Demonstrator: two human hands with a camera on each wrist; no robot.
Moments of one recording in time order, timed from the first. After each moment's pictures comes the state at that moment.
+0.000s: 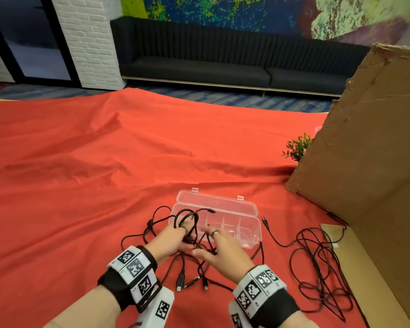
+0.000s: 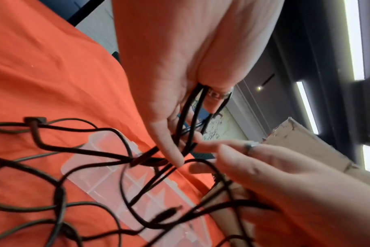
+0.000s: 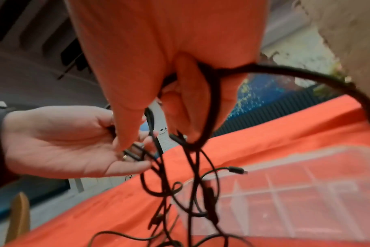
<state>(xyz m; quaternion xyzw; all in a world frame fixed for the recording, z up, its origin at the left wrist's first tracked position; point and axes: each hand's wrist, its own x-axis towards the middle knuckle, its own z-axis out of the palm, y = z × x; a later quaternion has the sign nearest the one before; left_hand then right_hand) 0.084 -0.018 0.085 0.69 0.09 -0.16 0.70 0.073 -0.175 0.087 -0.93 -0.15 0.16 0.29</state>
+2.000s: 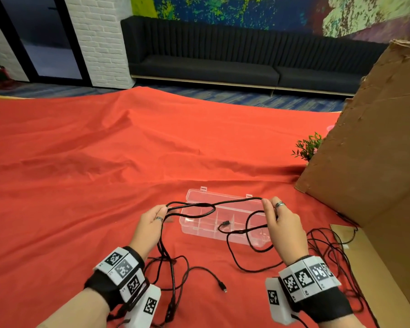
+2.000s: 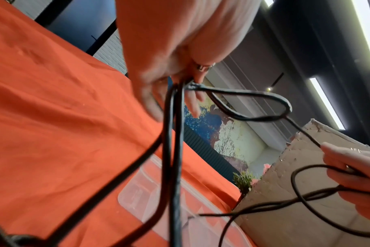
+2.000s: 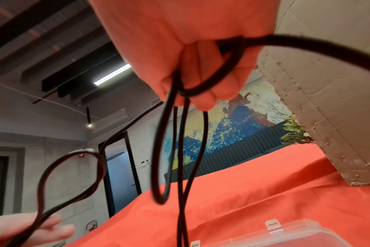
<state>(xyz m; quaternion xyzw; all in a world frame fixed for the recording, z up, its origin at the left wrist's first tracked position) 0.080 0.040 0.073 0.76 0.12 0.04 0.64 0.085 -0.230 0.139 -0.94 0.02 -0.07 0.32</state>
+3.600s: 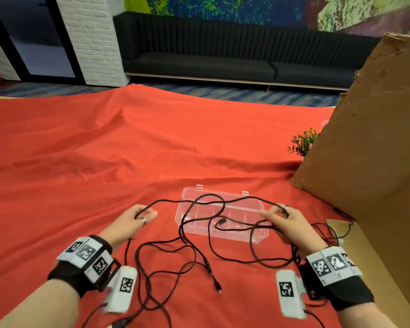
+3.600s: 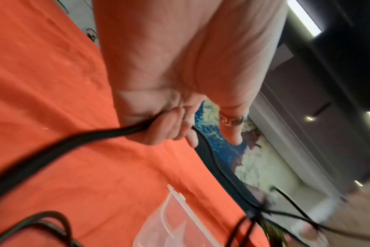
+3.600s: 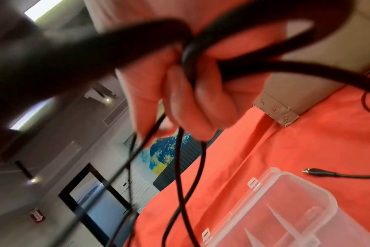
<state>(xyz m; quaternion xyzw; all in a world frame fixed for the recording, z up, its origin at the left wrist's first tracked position) 0.088 0.083 0.083 0.81 0.16 -0.12 0.56 0.101 -0.270 0.129 -0.81 0.07 0.09 0.58</state>
